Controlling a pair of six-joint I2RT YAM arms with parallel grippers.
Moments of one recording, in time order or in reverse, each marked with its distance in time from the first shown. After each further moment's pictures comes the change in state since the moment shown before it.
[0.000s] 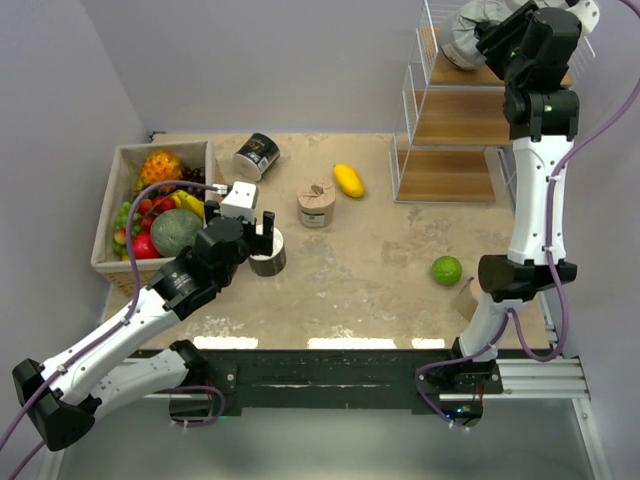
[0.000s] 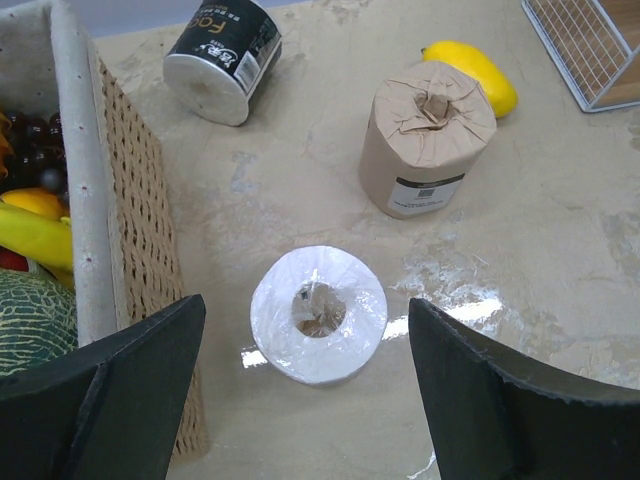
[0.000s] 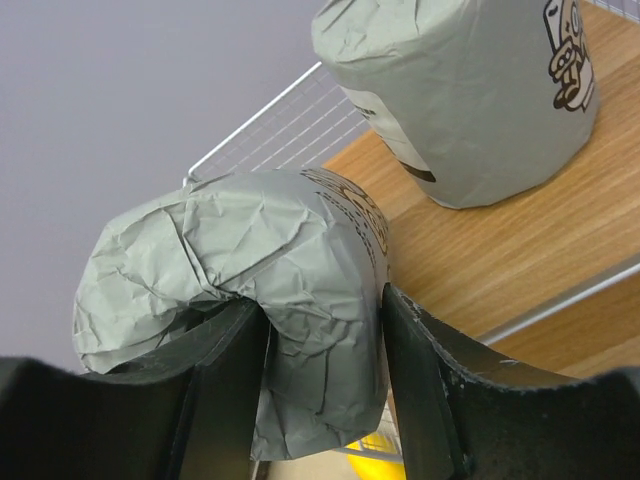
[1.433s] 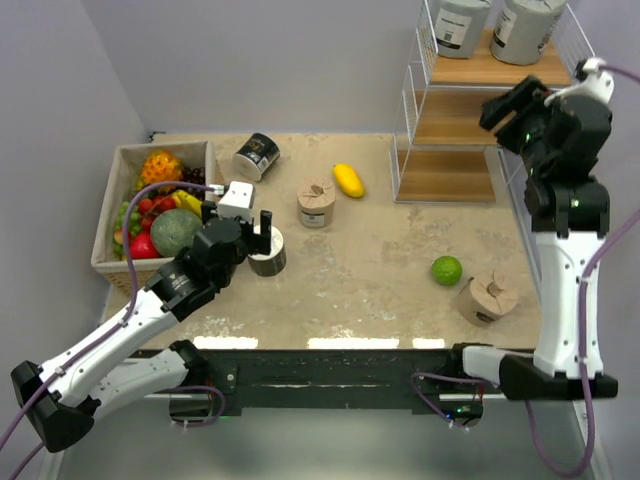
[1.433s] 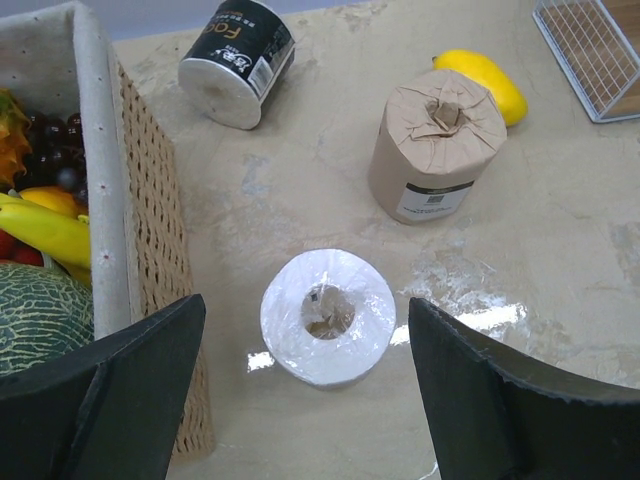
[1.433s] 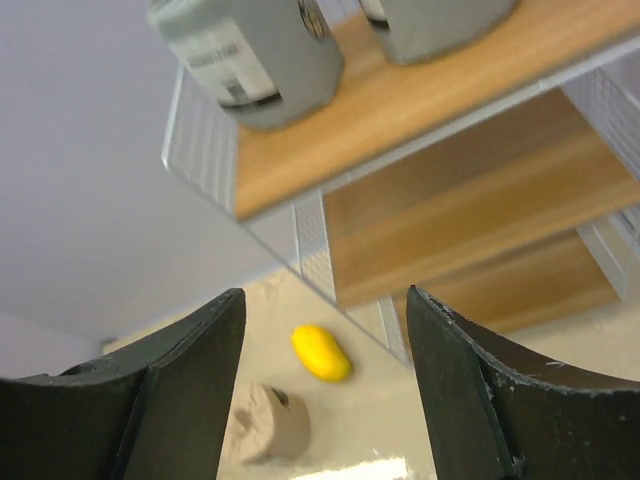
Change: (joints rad) left arm 0.000 -0.011 -0.002 0.000 -0.025 0.000; right arm -0.043 -0.592 -0.724 0.108 -0.173 -0.142
